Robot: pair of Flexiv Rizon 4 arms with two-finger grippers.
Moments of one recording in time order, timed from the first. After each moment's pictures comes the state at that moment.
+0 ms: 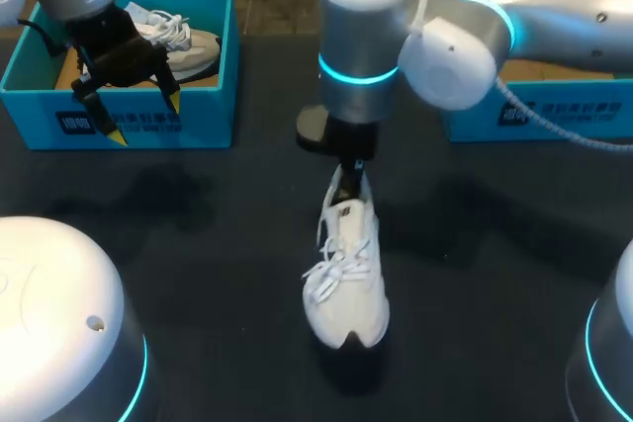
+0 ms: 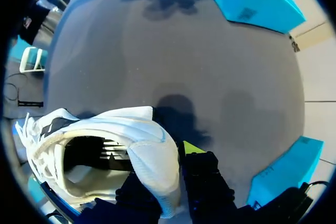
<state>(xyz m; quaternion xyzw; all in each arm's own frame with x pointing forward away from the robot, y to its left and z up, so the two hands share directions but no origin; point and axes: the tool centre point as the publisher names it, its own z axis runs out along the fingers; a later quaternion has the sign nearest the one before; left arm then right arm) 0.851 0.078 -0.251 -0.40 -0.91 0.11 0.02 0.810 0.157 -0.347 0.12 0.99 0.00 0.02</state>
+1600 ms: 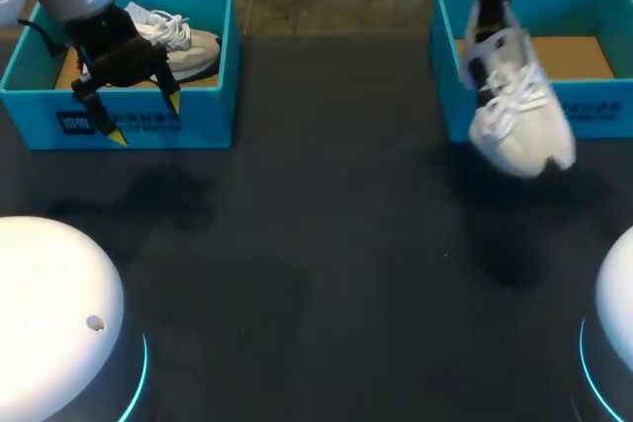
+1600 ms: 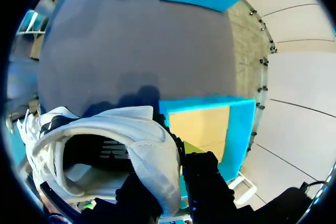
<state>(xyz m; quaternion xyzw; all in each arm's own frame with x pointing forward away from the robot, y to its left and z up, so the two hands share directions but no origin) 0.851 0.078 -0.251 -0.40 -0.91 0.11 0.02 0.974 -0.057 -0.161 0.03 0.99 -0.08 0.12</state>
